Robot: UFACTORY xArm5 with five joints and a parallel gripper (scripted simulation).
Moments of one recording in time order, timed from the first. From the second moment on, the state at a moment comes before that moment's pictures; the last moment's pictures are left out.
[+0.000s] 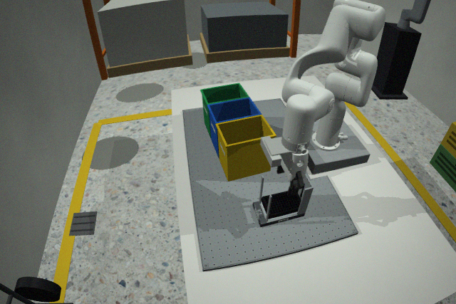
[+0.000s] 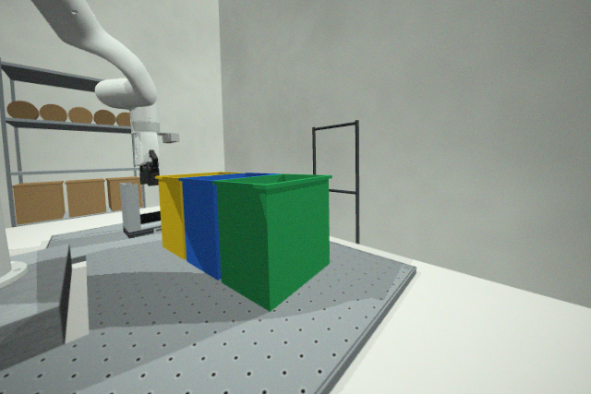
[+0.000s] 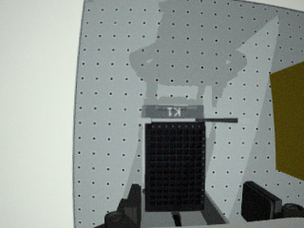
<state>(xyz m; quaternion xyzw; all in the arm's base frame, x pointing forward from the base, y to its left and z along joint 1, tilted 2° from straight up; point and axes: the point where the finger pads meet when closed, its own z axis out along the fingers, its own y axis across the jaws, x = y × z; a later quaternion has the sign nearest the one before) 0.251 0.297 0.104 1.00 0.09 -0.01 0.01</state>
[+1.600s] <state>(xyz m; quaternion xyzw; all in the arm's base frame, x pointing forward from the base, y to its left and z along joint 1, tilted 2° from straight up) 0.249 0.296 0.032 1.00 0.09 -0.01 0.01</state>
